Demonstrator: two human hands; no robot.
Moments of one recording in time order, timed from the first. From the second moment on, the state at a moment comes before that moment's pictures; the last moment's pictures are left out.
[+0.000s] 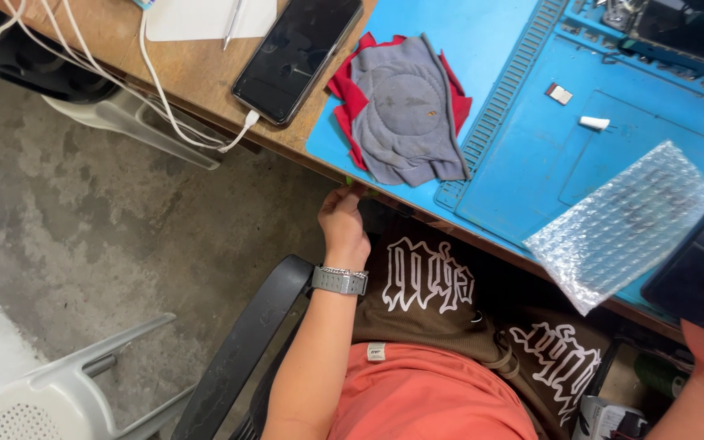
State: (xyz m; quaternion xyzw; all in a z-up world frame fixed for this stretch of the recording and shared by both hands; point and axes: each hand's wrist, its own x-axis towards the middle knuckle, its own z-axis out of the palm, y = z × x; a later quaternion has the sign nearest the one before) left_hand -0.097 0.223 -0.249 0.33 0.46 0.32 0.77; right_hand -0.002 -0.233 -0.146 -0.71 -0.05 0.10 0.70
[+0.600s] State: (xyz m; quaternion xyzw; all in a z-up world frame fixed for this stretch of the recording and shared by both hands) left_hand -0.126 0.216 -0.256 0.56 0.48 0.22 0.64; right_hand -0.021 -0.177 -0.063 -0.60 0.01 0.07 0.80
